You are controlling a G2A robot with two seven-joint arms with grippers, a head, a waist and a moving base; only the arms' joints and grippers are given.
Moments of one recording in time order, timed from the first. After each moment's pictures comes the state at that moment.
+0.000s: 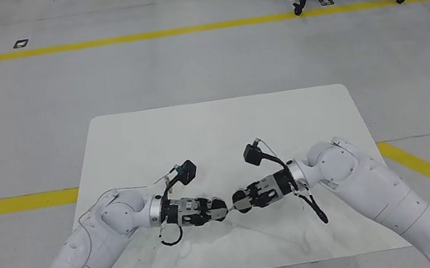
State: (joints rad) left arm 0.94 -0.92 -0.60 -1.35 -0.20 -0.98 -0.84; right arm -1.01 -1.00 0.82 -1.46 0.16 -0.64 1.12
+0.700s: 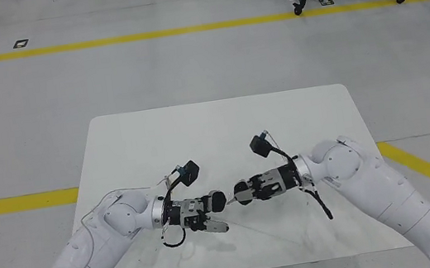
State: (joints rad) left arm 0.93 -0.92 -0.58 -1.36 -0.22 -1.00 -0.82; right arm -1.04 -0.99 0.88 -1.44 0.23 -0.74 1.04
